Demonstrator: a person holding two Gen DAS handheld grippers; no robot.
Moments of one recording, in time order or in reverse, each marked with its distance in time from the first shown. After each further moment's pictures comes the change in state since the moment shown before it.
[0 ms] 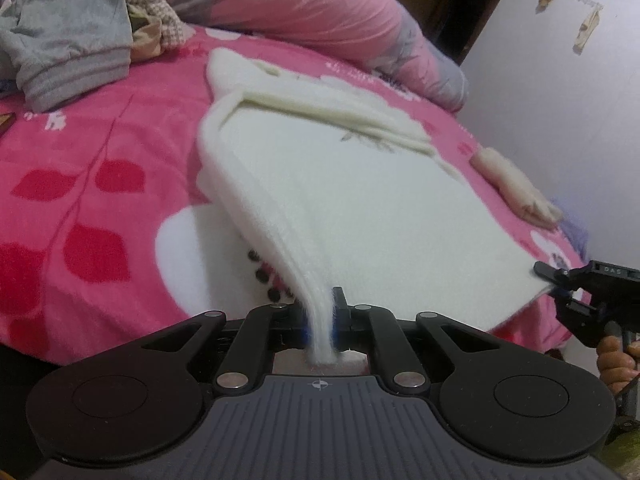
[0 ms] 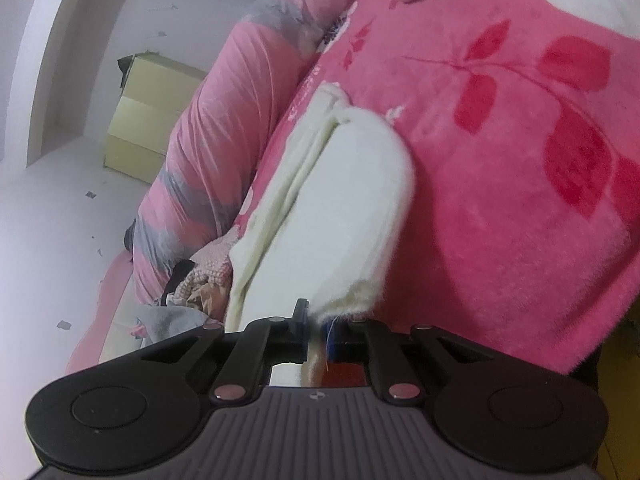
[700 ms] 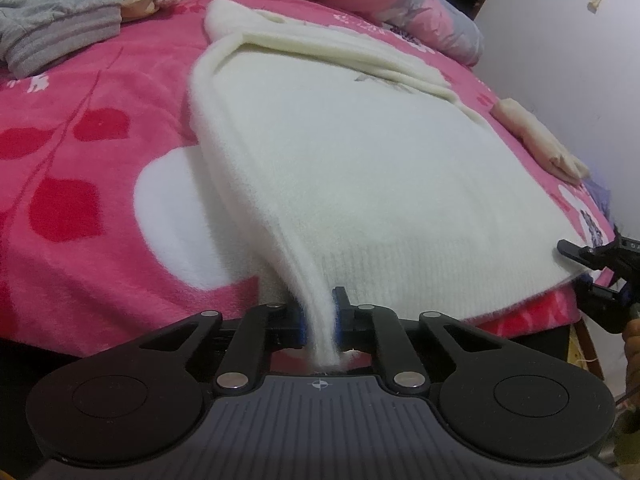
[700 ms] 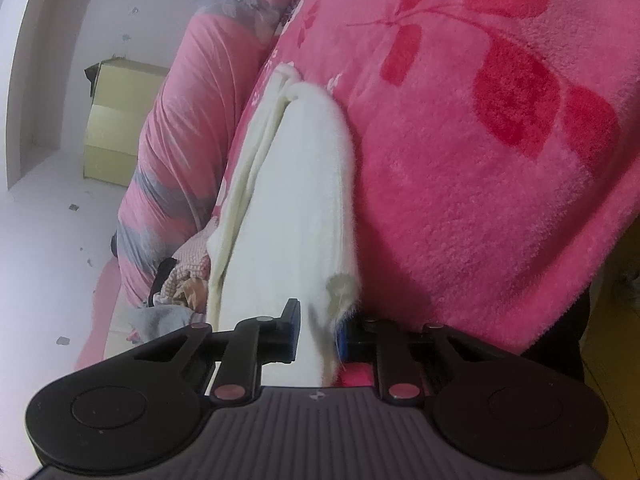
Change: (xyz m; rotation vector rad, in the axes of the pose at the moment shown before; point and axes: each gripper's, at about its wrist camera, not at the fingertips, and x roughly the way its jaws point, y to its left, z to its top) left arm 0.038 -0.001 -0.021 0.040 0.135 0.066; right arm 0.006 -0.040 -0.010 0.121 0.063 -0.035
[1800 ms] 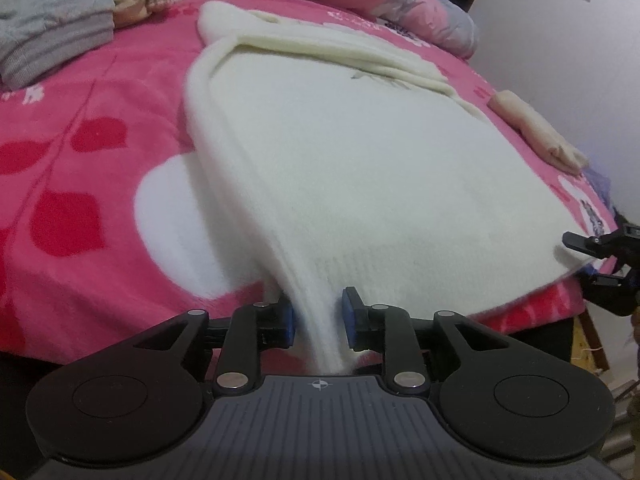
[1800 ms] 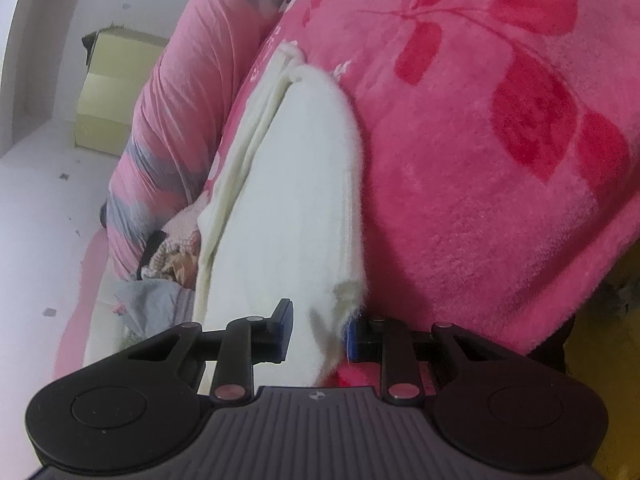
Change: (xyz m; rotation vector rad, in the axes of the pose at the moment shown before) left arm 0.002 0.002 0.003 0.034 0.016 -0.005; right arm -0.003 0.003 0.010 -0.032 0.086 -0.019
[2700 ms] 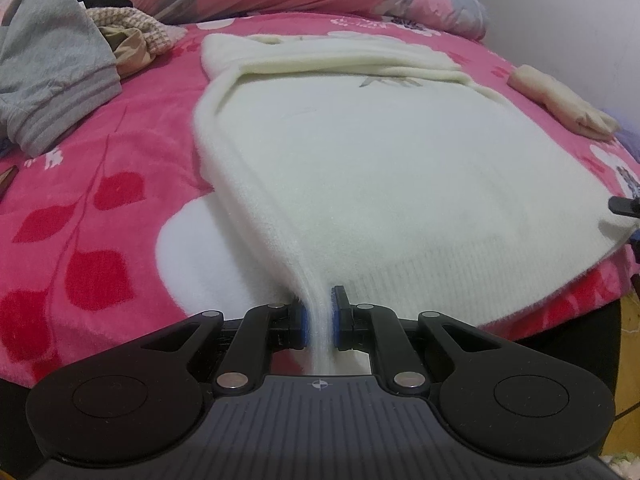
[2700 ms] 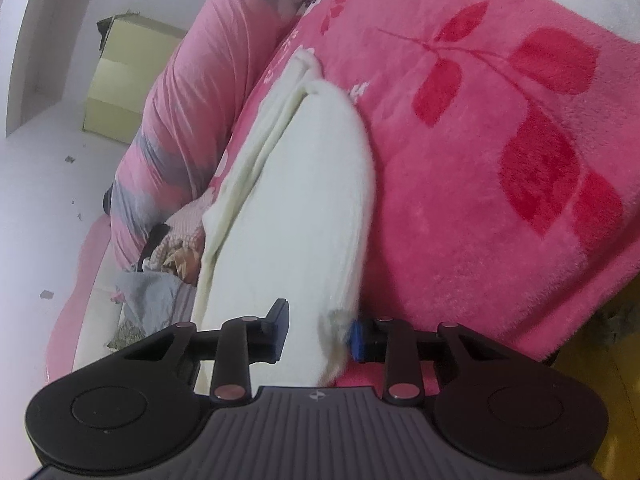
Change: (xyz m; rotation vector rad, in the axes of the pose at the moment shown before) left arm -0.001 -0.022 0.008 0.150 -0.026 0.170; right arm -0.009 0.015 0.014 -0.094 0.002 -0.026
